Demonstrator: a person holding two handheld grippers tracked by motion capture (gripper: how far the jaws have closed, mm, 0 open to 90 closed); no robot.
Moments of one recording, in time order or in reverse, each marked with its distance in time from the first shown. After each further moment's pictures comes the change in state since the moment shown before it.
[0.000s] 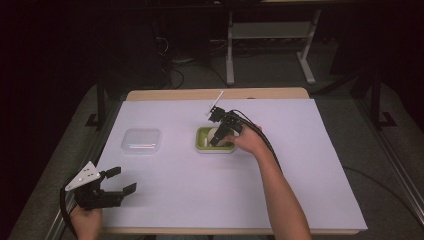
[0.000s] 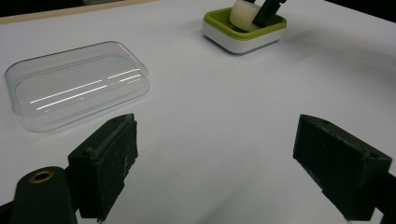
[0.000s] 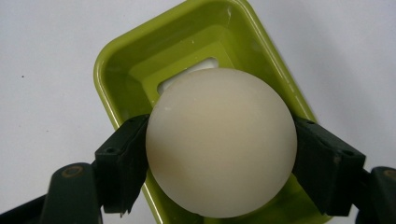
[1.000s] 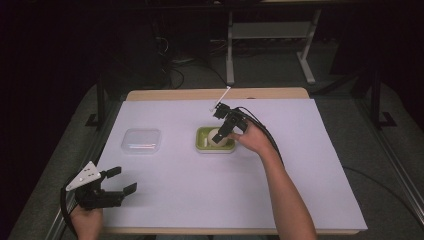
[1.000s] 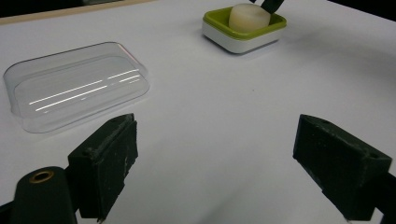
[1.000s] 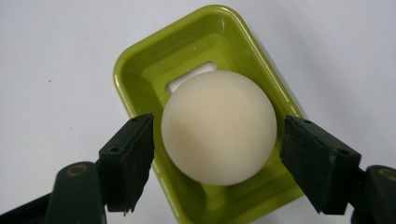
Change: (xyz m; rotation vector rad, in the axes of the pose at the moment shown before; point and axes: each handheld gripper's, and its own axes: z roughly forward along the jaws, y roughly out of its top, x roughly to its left) left arm -0.001 0.001 0.001 0.002 0.001 0.004; right arm -0.002 -0.009 -0.022 -0.065 0.017 0.018
